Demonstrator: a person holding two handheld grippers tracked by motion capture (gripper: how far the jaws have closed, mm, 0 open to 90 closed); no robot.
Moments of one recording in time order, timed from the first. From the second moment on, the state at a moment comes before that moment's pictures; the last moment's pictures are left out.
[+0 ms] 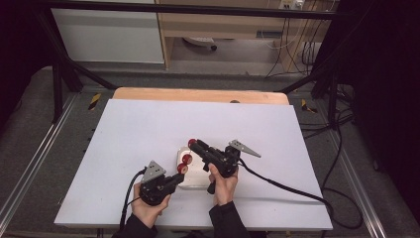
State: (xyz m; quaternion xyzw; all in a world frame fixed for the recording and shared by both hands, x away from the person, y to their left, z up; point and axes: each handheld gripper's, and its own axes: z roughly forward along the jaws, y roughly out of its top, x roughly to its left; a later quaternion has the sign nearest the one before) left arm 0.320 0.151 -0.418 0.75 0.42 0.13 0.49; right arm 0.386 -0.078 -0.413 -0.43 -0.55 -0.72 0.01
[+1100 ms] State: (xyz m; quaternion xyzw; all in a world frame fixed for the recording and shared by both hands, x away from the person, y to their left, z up) left arm 0.328 0.167 -0.426 0.76 0.42 0.14 0.47; right arm 0.389 -0.098 -0.409 -0.40 -0.70 -0.59 -0.07
